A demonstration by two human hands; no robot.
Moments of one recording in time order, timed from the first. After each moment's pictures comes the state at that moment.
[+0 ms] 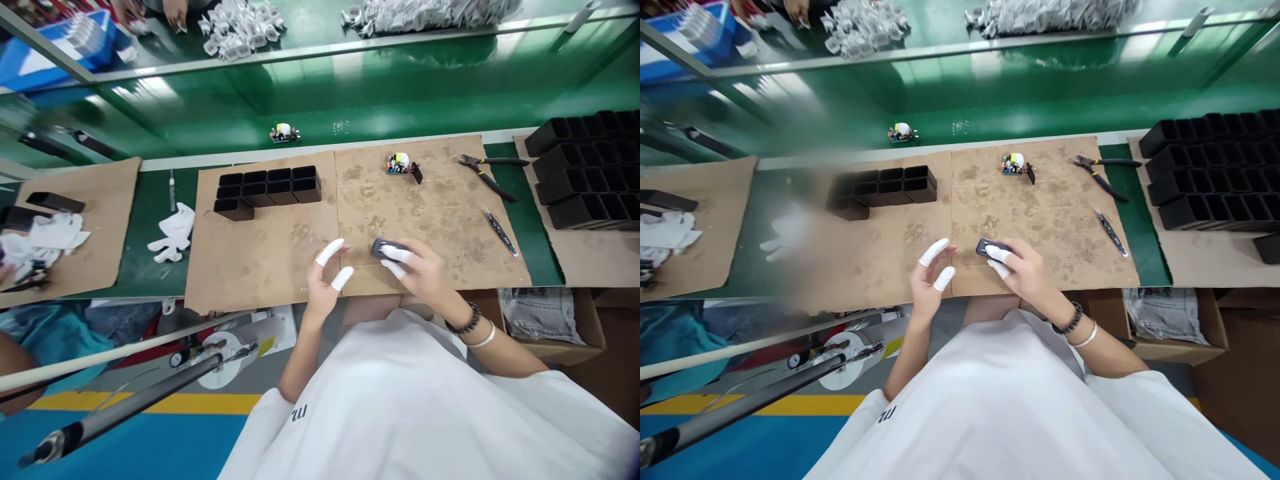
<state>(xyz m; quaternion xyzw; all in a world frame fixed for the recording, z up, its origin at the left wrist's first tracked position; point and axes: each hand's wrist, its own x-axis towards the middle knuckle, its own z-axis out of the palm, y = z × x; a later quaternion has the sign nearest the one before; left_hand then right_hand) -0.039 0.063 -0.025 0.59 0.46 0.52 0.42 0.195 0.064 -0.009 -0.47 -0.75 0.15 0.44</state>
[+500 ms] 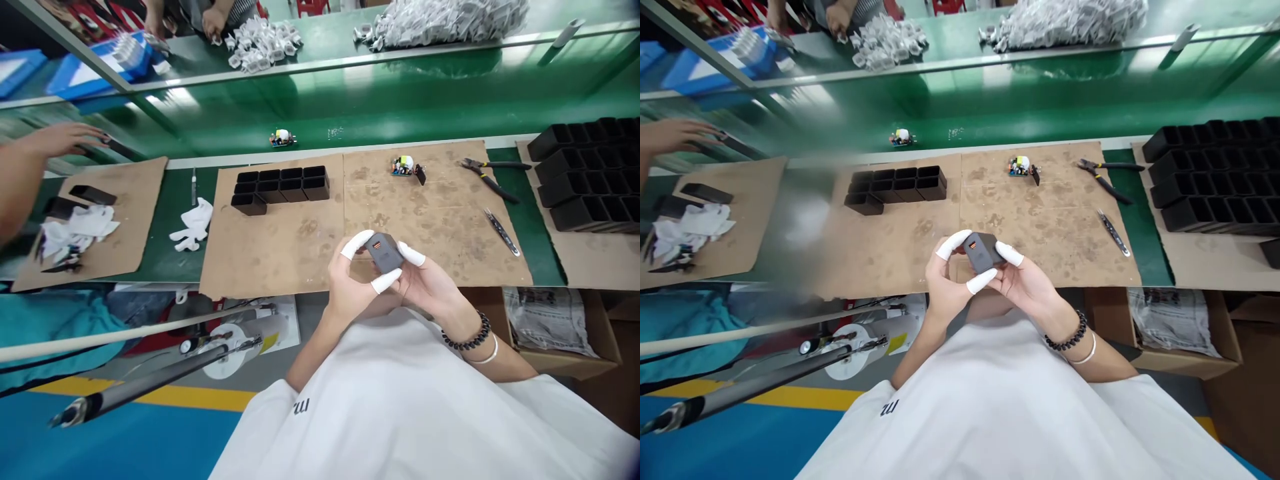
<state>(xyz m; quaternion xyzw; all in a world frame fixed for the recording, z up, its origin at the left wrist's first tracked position) 0.010 0.050 0.035 0.65 0.45 0.55 0.27 0.165 0.051 0.047 -0.34 -0.12 0.83 0.42</state>
